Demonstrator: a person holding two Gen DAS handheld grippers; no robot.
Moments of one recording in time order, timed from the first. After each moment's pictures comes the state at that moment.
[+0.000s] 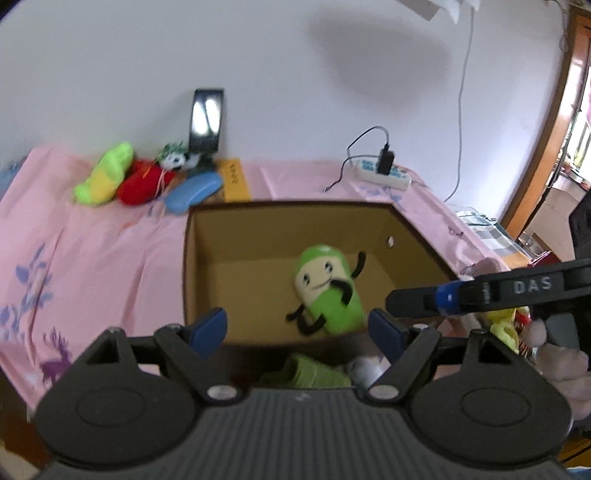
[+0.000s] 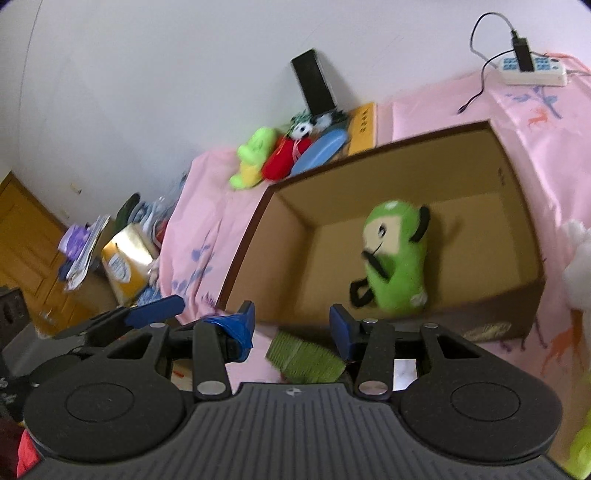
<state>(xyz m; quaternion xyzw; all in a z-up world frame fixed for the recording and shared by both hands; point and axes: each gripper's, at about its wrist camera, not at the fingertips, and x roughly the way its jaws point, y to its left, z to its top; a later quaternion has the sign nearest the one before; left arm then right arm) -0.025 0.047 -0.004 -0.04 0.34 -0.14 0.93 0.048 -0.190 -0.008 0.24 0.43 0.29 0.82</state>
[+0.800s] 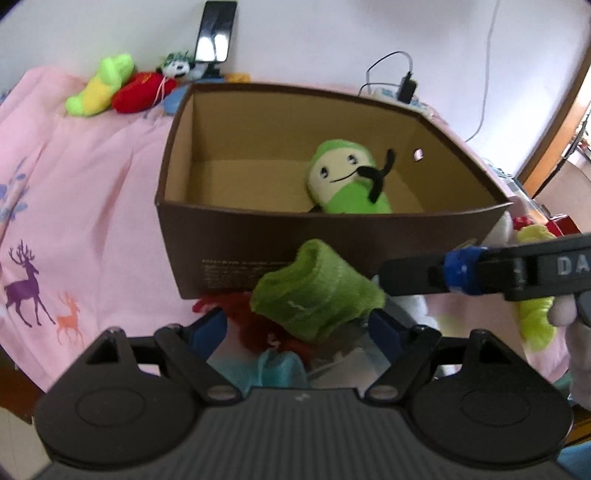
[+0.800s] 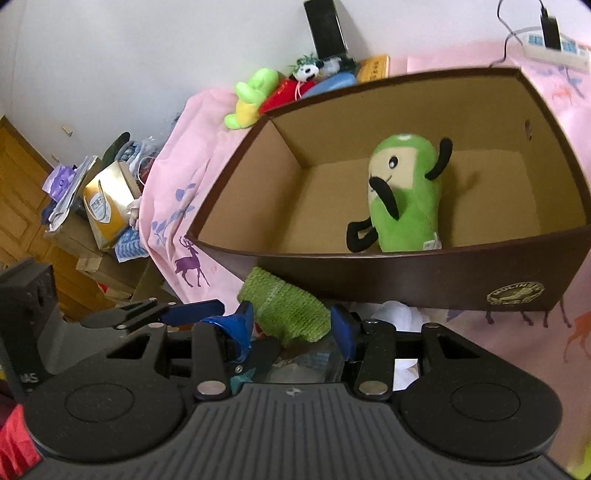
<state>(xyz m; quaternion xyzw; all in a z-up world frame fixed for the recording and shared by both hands) -0.012 0.040 -0.091 -0.05 0.43 -0.13 0.89 0.048 -0.155 -0.056 0.17 0.48 0.30 0.80</state>
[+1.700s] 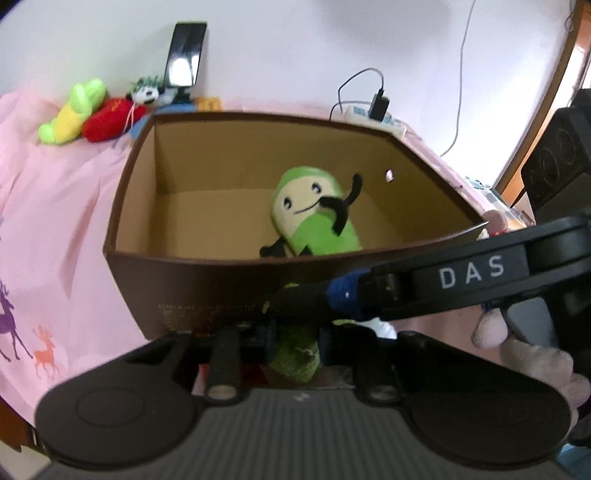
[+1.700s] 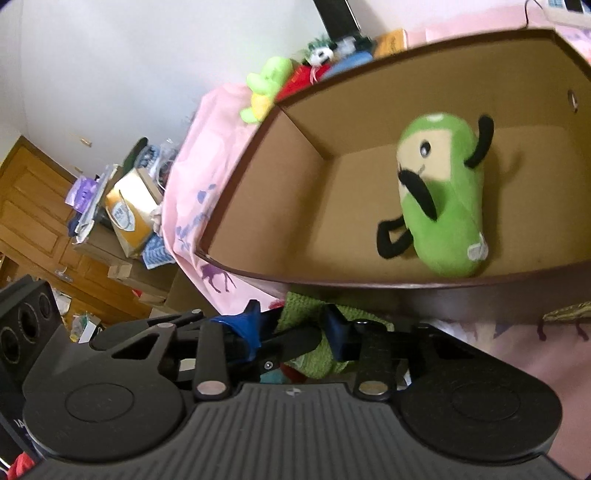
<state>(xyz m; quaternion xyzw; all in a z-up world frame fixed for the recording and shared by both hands) -0.006 0.019 -0.076 -0.05 0.39 -0.17 0.91 0.070 -0.147 -0.067 0.22 0.49 0.34 0.77</state>
